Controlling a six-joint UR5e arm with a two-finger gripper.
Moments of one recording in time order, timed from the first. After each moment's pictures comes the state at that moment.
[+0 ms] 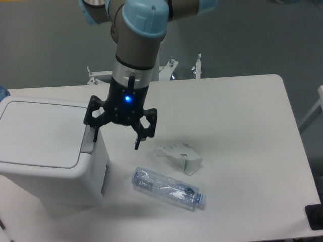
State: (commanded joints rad) arm 2.30 -1.76 -1.52 -1.08 1.18 0.32
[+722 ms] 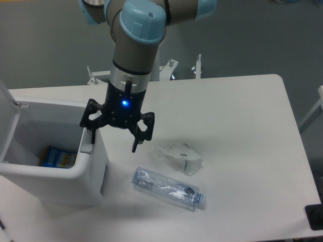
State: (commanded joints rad) arm 2.30 -1.75 -1.50 -1.08 1.18 0.32
